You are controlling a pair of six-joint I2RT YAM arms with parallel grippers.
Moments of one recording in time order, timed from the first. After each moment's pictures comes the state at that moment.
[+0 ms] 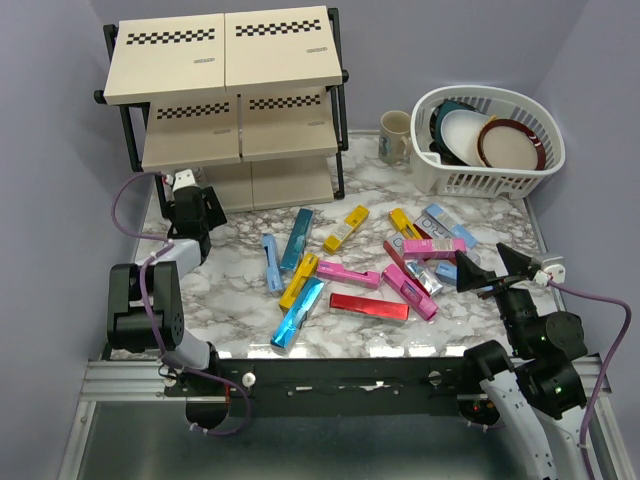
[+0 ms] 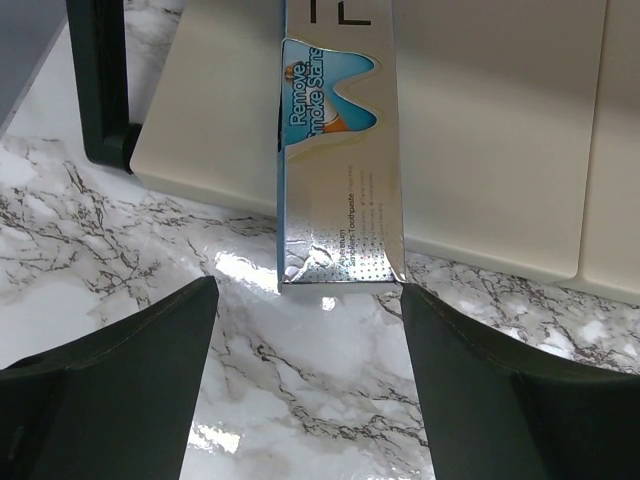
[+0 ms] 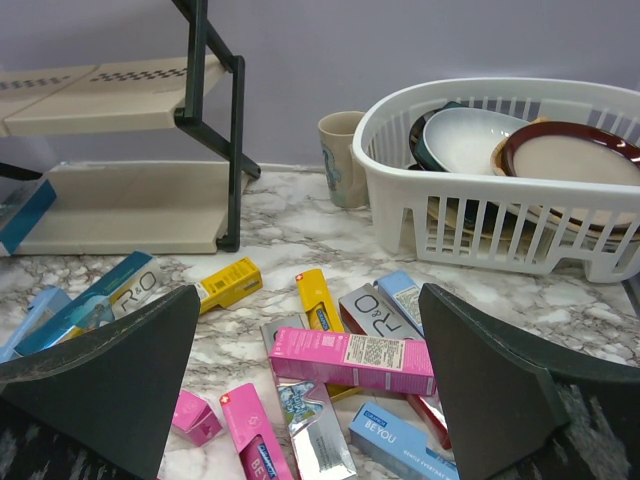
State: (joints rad) left arm 0.06 1.52 0.71 0.29 -0.21 -0.24; right arm 0.35 0.01 0.53 -0.34 0.13 0.05
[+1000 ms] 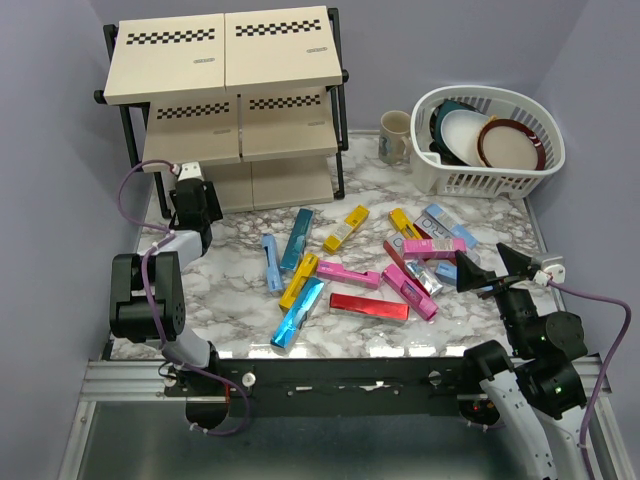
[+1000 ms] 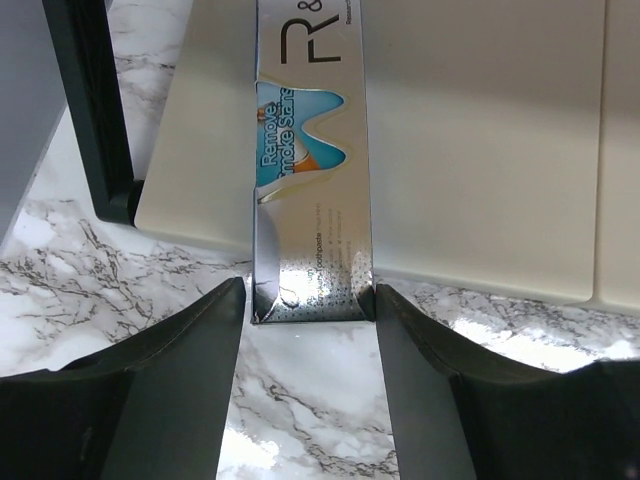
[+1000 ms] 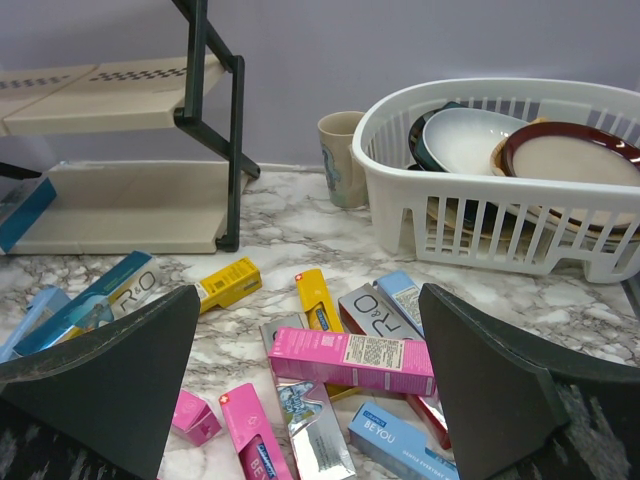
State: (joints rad) left arm 0.06 1.58 0.79 0.30 -0.21 -0.12; right arm 0.35 0.01 0.53 -0.34 0.13 0.05
